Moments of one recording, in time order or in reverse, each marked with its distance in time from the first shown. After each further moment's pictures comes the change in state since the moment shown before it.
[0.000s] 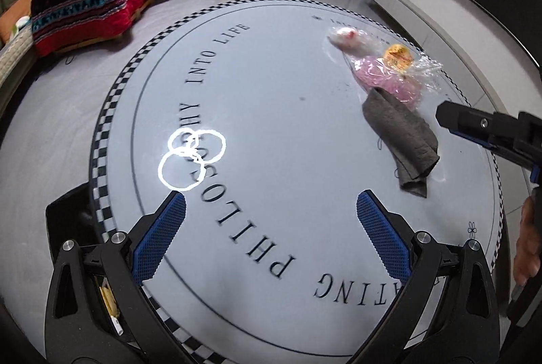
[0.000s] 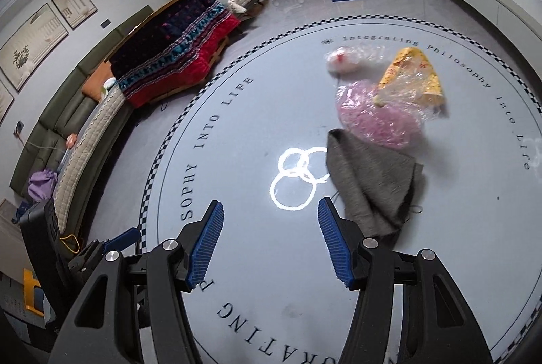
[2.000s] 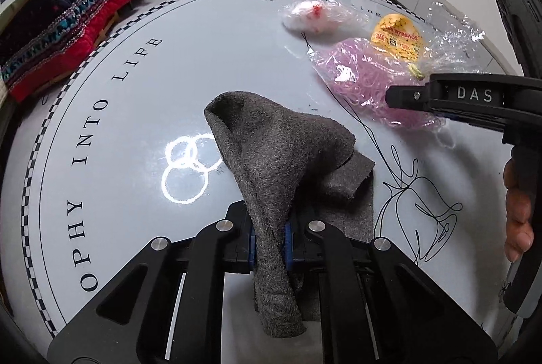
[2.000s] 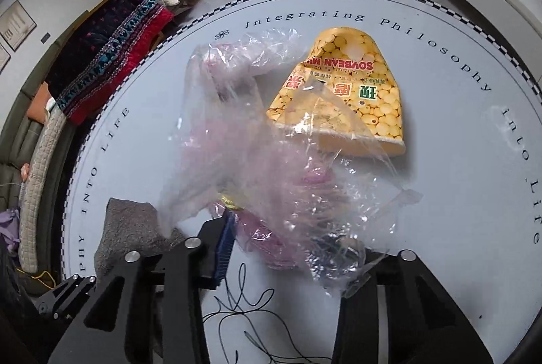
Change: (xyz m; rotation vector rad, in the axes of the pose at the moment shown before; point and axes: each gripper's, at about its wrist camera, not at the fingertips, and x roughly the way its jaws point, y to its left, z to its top) left arm 0.107 -0.071 0.061 0.139 0.045 0.023; right arm 0.105 -0.111 0.071 0.140 0.090 -0.141
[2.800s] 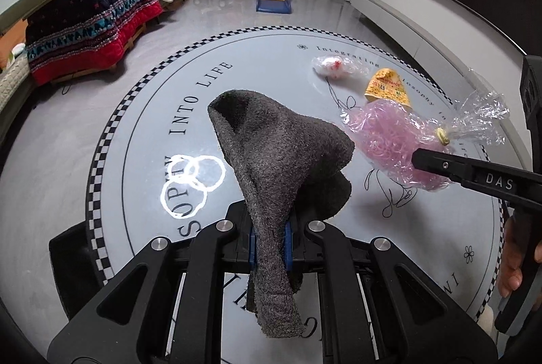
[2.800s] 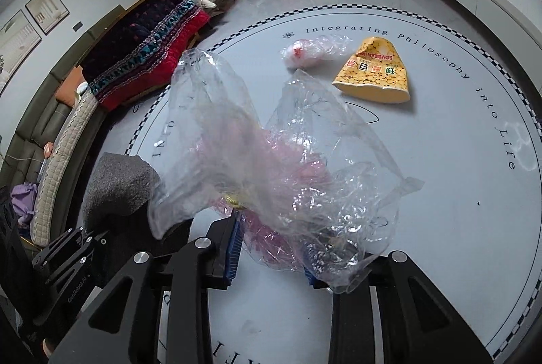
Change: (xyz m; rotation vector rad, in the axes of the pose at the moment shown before) left arm -0.115 0.051 -0.046 -0.103 -0.147 0.001; right arm -0.103 0.072 -0.092 -0.112 -0.059 0.051
